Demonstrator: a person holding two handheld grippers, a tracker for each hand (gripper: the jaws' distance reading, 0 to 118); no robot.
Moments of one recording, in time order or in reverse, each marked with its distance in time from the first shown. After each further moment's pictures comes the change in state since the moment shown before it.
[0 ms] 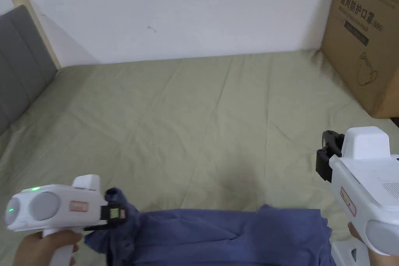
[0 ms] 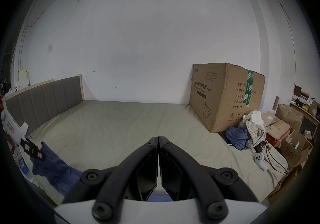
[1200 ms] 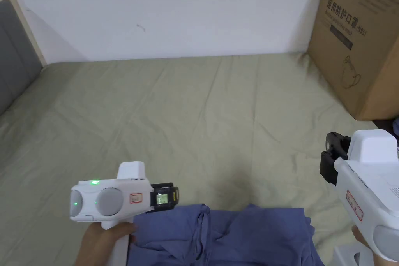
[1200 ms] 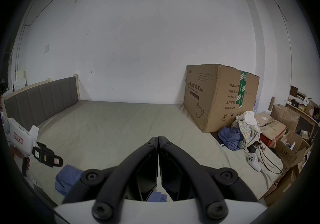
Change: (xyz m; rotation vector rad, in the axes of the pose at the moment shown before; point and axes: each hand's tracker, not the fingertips) left arm 0.070 -0.001 -0.043 0.198 0.060 -0.085; right arm 0.023 0.002 0.016 0.004 -0.037 0.001
